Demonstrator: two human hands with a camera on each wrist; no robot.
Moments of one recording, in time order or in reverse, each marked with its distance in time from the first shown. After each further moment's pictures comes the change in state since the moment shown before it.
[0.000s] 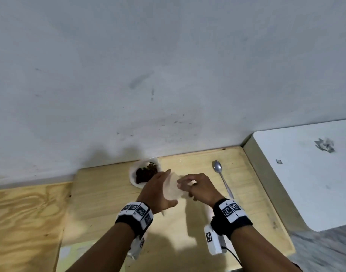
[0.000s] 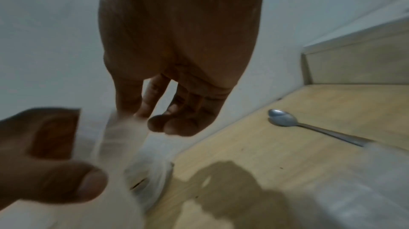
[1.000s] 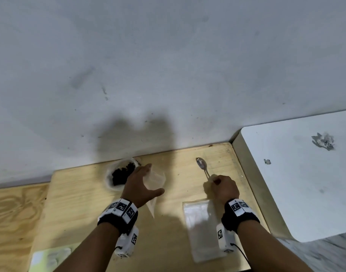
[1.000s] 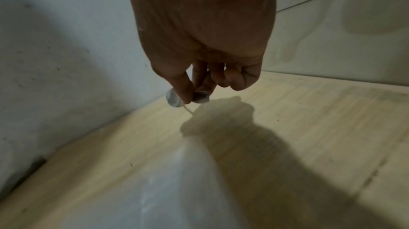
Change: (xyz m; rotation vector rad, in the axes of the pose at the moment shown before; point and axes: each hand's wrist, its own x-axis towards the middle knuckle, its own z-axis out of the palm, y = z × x) left_hand 0.043 0.027 0.022 -0.066 0.161 -0.258; right_hand 0.043 0.120 -0.113 -0.434 0.345 0.385
